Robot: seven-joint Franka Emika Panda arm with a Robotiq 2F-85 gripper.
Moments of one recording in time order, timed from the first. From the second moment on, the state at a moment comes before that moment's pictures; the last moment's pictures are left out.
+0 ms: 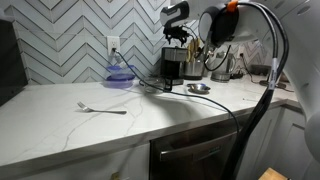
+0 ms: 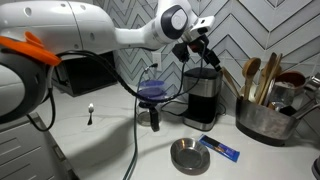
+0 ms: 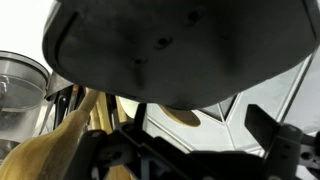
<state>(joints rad) -0.20 0.81 -0.21 -0.70 -0.14 2.18 0.67</state>
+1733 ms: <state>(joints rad) -0.22 0.92 -0.23 -0.60 -0.14 2.23 0.62</state>
